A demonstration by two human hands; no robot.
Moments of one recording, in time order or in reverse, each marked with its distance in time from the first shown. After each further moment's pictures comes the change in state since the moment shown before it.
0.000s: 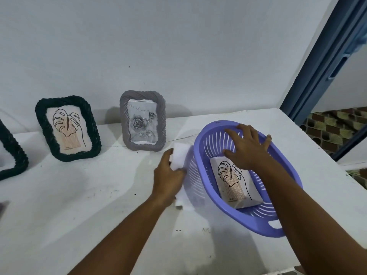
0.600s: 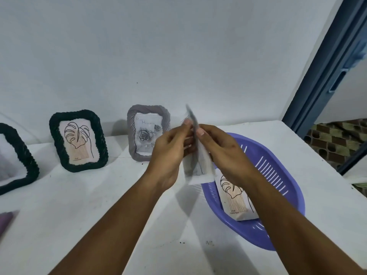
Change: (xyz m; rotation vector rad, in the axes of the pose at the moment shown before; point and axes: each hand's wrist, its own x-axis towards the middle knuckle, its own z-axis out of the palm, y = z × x) left_hand -0.003 0.096 -0.020 -0.547 -0.191 0.119; right_hand -0.037 -0.089 -0.060 1.335 -0.061 -0.214
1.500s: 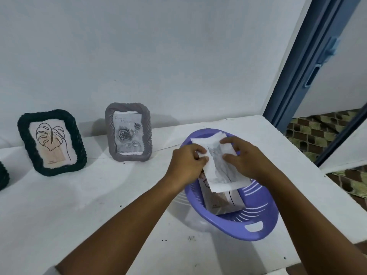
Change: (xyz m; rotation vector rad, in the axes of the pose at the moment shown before) left_hand 0.011 -0.060 0.039 0.761 -0.181 0.028; right_hand -0.022 0.039 -0.098 -0.706 0.118 0.193
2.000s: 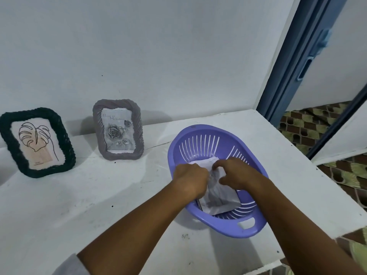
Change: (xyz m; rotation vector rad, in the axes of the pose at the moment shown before) left_hand -0.006 0.001 0.037 1.230 -0.413 0.161; right_hand -0.002 0.031 0.030 -0.470 -0.313 0.053
